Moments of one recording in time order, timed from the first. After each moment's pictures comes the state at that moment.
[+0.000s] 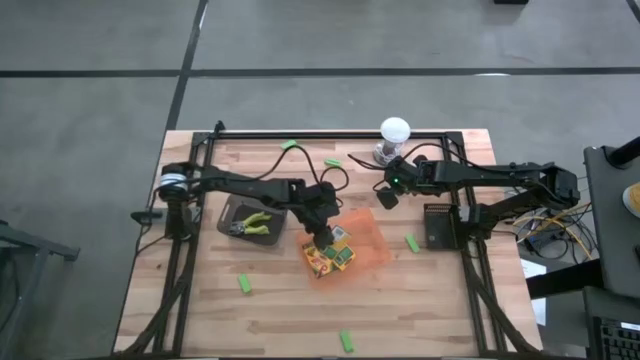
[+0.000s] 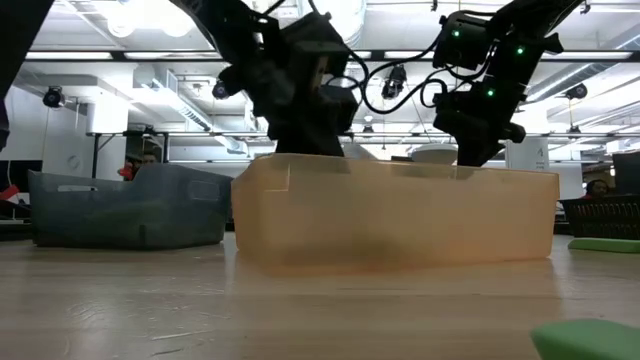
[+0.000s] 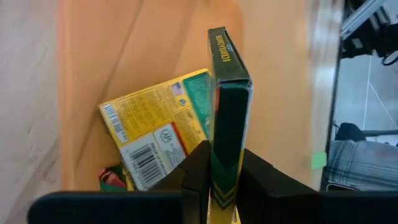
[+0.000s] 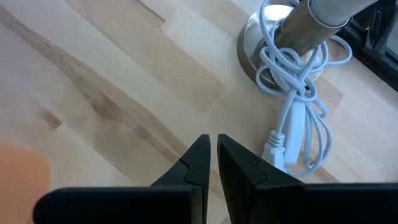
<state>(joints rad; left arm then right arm) 0.08 1.85 1.24 -0.28 0.48 -0.54 -0.27 1.28 0.78 -0.62 0.40 0.50</state>
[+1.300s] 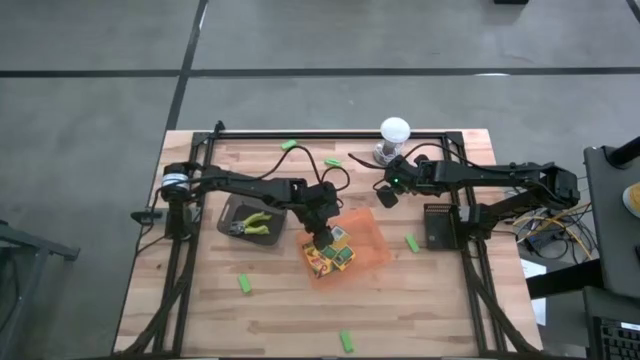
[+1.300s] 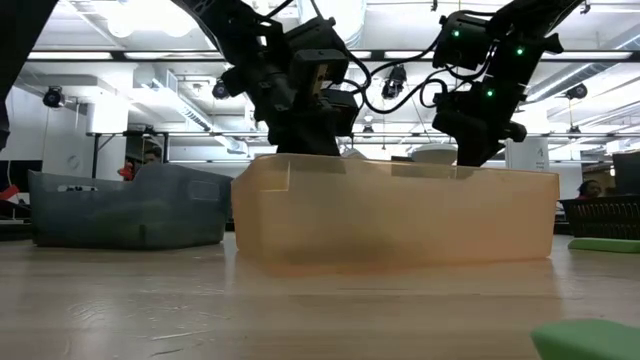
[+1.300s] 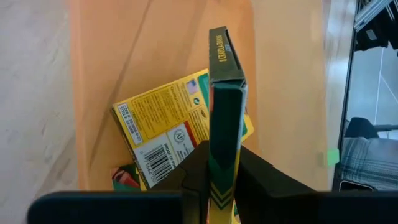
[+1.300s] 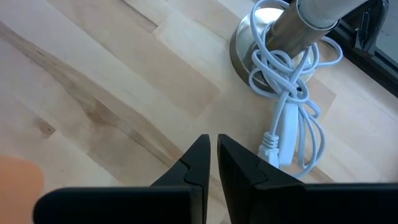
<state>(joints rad) 0.08 1.87 1.26 -0.32 0.47 -0.49 -0.27 1.28 0.78 -0.62 0.42 0.52</state>
